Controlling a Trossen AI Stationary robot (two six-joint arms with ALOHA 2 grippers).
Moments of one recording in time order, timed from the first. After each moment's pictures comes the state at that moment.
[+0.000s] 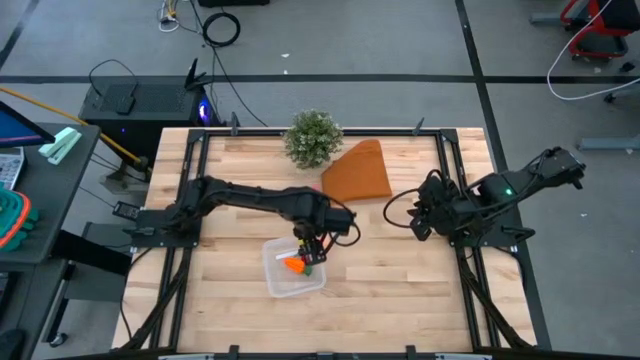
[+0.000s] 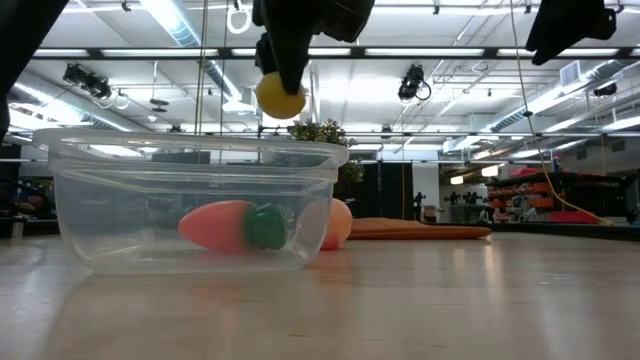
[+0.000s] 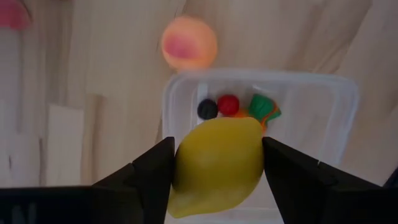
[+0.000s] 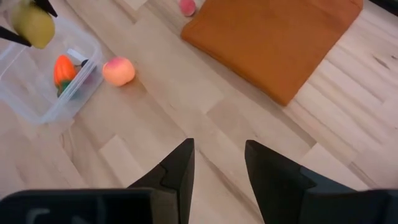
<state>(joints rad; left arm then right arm) -0.14 2.13 2.09 -1.45 0.01 -0.42 0.43 0.98 1.10 -1.23 0.48 1.10</state>
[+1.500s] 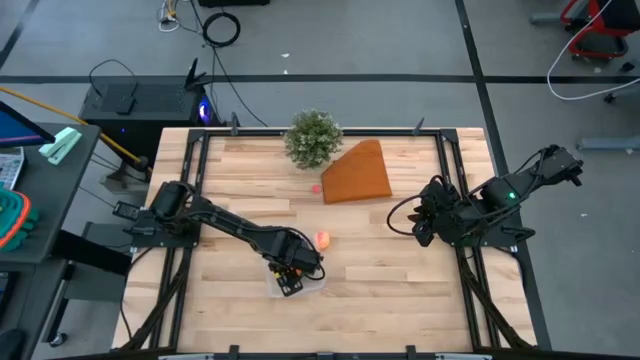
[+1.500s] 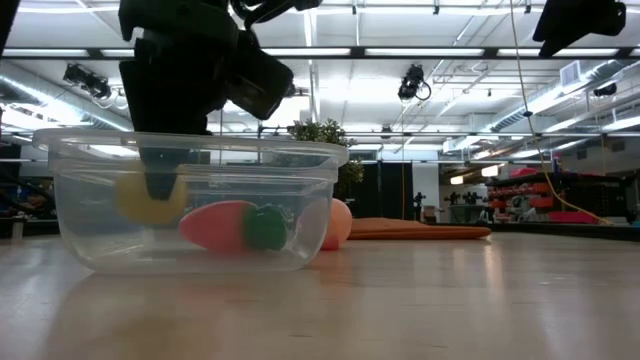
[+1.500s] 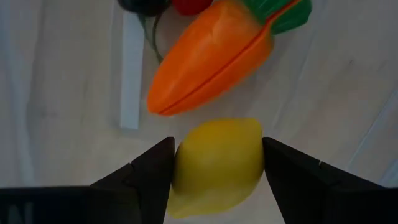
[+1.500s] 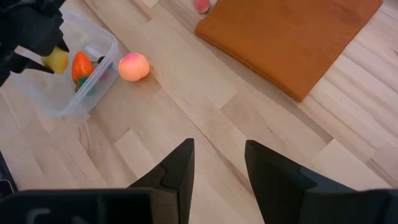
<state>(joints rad) -0.33 1.94 1.40 -0.95 0.10 -0.77 0.49 0.98 1.10 -1.22 0.49 1.15</state>
